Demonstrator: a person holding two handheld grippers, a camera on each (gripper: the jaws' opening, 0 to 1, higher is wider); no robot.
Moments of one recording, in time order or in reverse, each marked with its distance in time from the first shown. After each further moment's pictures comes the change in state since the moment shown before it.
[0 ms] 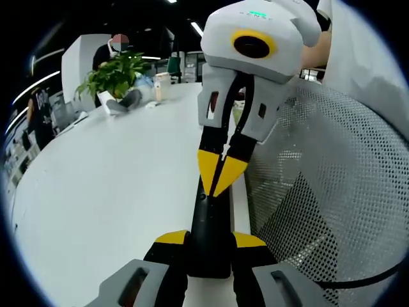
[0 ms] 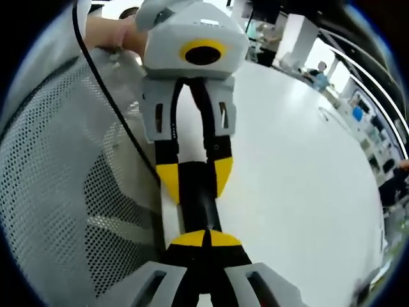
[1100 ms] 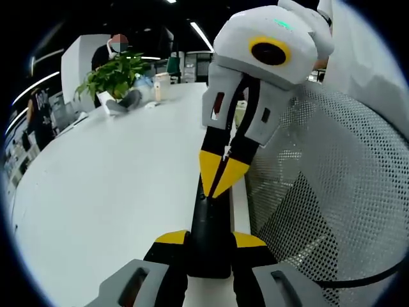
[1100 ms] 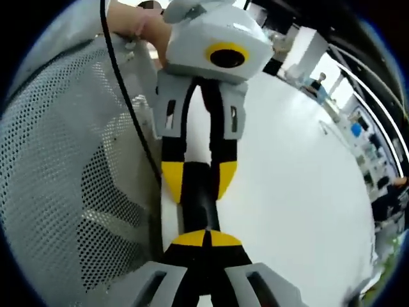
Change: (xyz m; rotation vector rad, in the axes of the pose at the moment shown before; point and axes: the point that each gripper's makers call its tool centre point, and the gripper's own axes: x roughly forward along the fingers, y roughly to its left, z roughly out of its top) left arm 0.000 0.000 0.000 0.002 0.001 0.000; right arm 0.000 -0.001 0.001 0.001 -0.046 -0.042
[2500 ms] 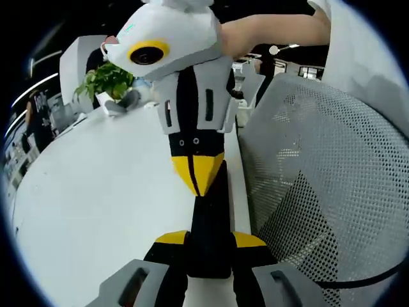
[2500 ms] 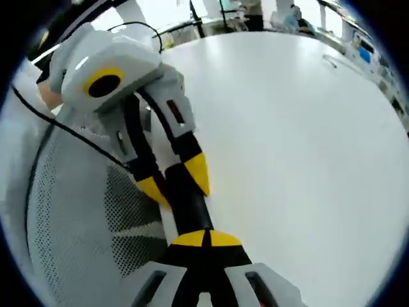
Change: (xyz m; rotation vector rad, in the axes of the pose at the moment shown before) left arm 0.001 0.000 0.000 0.012 0.007 0.000; right arm 0.005 -0.012 -0.004 0.327 0.210 0.383
